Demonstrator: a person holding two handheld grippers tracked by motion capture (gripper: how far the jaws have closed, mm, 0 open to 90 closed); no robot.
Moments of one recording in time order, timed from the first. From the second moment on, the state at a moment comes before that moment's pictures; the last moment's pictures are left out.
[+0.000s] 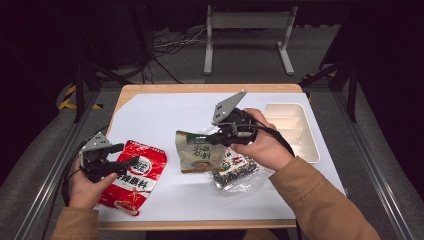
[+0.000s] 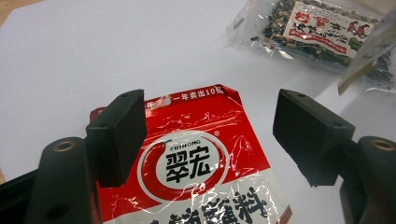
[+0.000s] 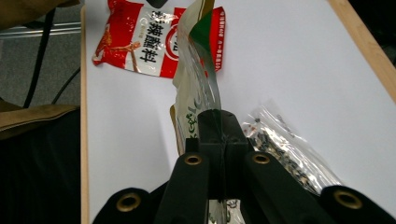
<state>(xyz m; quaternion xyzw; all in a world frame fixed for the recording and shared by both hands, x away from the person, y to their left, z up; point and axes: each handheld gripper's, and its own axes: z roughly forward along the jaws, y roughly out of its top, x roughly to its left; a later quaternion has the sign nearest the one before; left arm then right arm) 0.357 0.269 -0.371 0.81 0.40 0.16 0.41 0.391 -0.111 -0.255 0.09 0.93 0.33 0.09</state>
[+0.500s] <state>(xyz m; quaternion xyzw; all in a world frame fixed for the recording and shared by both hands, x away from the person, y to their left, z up) 0.358 0.270 -0.372 0.80 0.40 0.16 0.41 0.416 -0.156 -0.247 0.14 0.92 0.34 0.13</state>
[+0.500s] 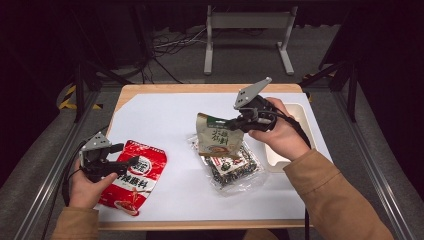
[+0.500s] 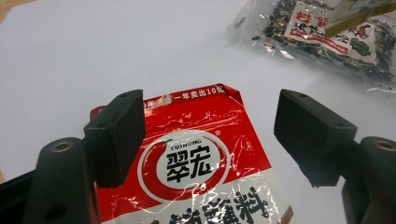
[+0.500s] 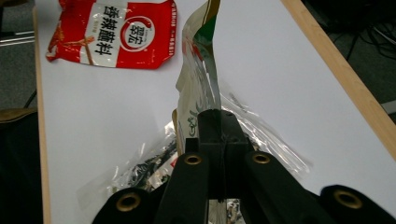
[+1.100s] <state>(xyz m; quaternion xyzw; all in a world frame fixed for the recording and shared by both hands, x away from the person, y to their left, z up) 0.357 0.272 -0.374 0.80 0.41 0.15 0.41 0.446 -0.213 -0.237 0.19 0.90 0.34 0.17</state>
